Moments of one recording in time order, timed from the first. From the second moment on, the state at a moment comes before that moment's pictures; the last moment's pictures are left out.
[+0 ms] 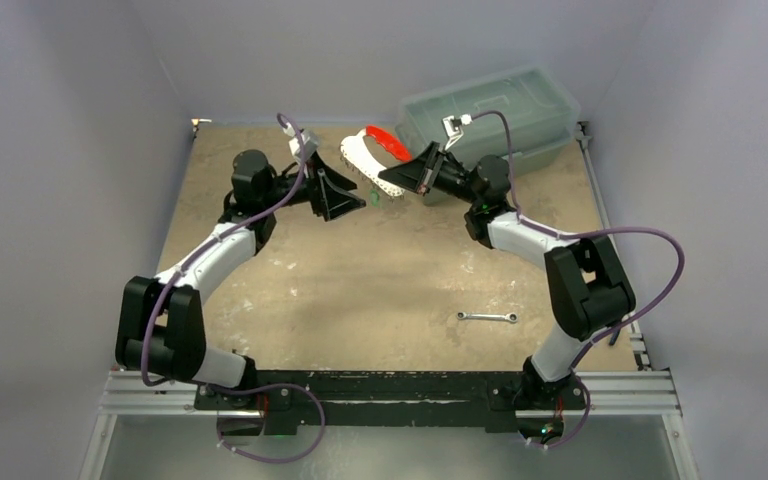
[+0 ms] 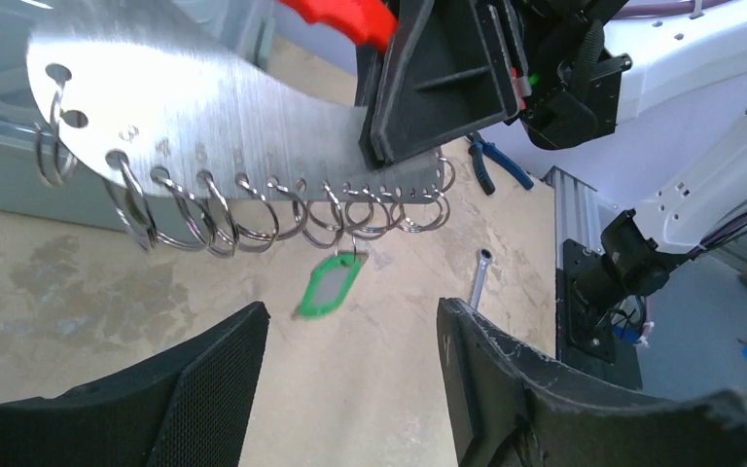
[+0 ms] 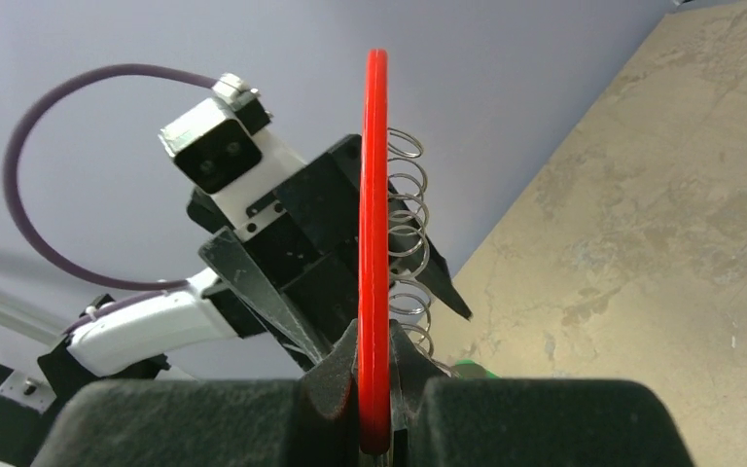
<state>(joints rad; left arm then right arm) -0.22 1.42 0.95 0.40 1.03 -0.29 0.41 1.70 1.01 0.98 -0.76 1.18</state>
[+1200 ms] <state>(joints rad) -0.30 1.53 0.85 0.74 0.87 -0.41 0.43 1.70 1.02 1.00 -0.75 1.21</state>
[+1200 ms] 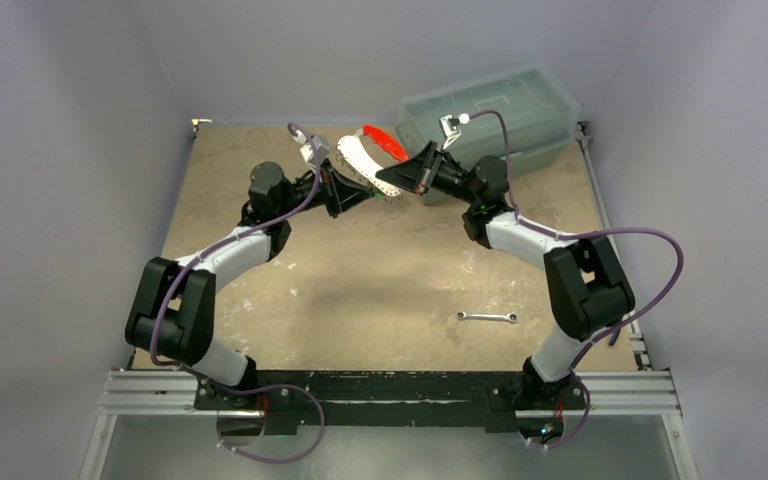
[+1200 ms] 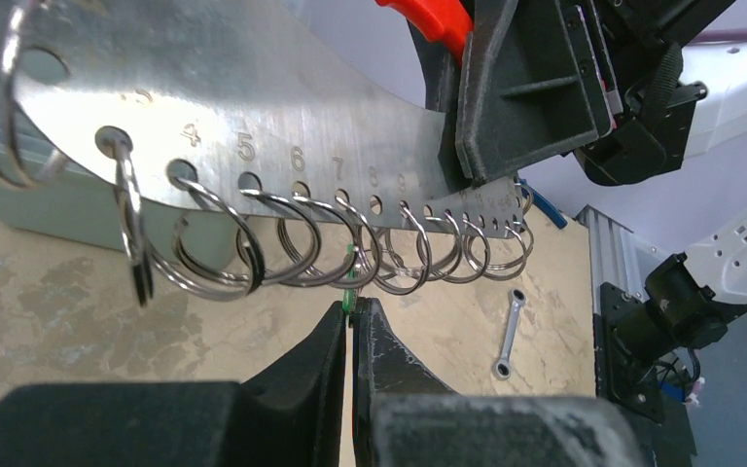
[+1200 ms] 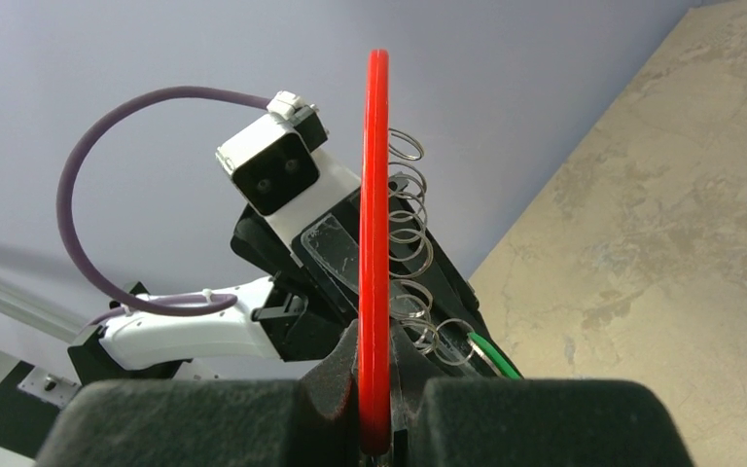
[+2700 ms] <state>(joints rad) -0.31 1.52 0.85 0.75 0.88 -0.38 0.42 1.69 1.00 1.01 -0.72 1.22</state>
